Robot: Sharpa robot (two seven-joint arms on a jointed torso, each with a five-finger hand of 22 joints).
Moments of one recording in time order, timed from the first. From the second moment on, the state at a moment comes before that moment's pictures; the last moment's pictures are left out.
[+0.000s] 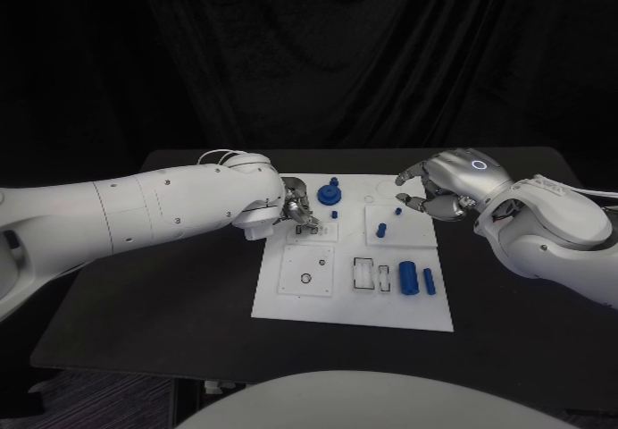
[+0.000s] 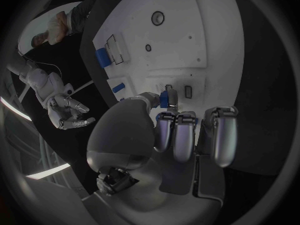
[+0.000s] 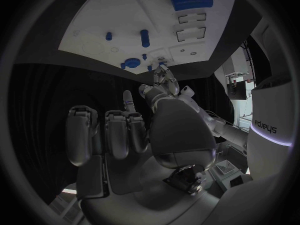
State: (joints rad) left arm 1.33 -0.57 -0.21 1.33 -0.94 0.07 -0.55; left_hand 1.30 -0.01 0.29 0.29 0.68 0.80 0.07 0.60 0.81 1.47 -0.02 1.49 1.31 1.47 -0.07 1.57 1.31 0.02 1.47 0.04 1.44 1.31; right arm 1.35 -0.96 -0.25 1.72 -1.76 -0.46 -0.20; right_hand 1.19 -0.01 0.29 0.09 0.36 0.87 0.10 0.09 0.30 1.47 0.01 1.54 1.31 1.47 -0.06 1.51 1.31 0.02 1.47 0.05 1.46 1.31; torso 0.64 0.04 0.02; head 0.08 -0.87
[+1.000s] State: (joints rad) left arm 1.29 -0.57 -0.21 1.31 -0.94 0.07 -0.50; left_hand 1.29 -0.01 0.30 0.28 0.65 0.79 0.07 0.59 0.81 1.47 -0.02 1.49 1.31 1.47 -0.07 1.57 1.31 0.02 1.47 0.04 1.43 1.31; right arm 1.35 -0.96 -0.25 1.71 -1.76 -0.46 -0.20; right_hand 1.20 -0.01 0.30 0.09 0.36 0.87 0.09 0.09 0.30 1.47 0.01 1.54 1.31 1.47 -0.06 1.51 1.31 0.02 1.47 0.05 1.46 1.31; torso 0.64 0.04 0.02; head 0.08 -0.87
